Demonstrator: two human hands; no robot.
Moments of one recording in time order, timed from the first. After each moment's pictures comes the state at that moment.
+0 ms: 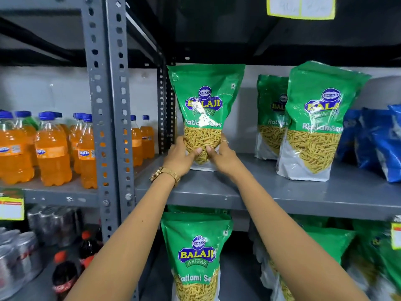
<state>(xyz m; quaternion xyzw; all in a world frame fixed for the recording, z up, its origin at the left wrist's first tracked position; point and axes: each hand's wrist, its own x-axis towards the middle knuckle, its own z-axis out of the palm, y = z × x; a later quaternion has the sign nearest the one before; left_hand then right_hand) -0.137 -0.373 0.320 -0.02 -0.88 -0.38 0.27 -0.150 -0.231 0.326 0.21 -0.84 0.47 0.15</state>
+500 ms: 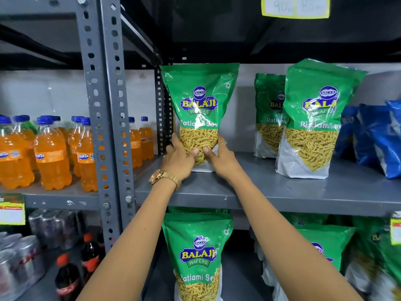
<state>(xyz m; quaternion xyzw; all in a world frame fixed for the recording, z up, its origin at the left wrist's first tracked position) -0.129 -0.367 0.317 0.05 -0.90 -0.34 0.27 -0.137 -0.232 0.325 0.19 -0.84 0.48 0.15</state>
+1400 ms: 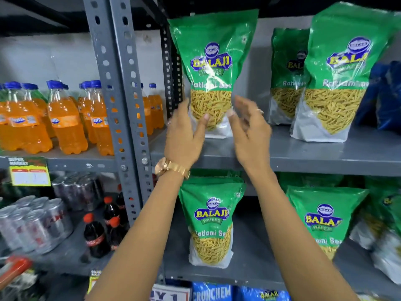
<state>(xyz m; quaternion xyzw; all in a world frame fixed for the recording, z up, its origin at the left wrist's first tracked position) -0.067 -0.359 0.291 -0.06 -0.82 -0.34 0.46 -0.074 -0.224 0.291 0.24 -0.69 0.57 0.38</state>
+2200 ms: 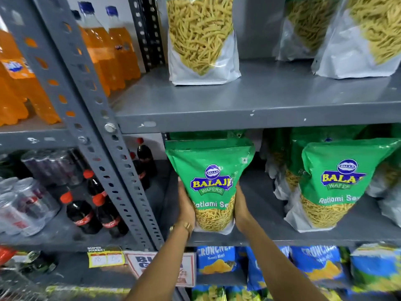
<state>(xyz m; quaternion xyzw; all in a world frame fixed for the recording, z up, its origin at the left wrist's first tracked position) -0.100 -0.358 0.024 0.15 -0.54 -0.83 0.07 -0.121 -0.229 0.008 -0.06 -0.59 0.79 -0.16</state>
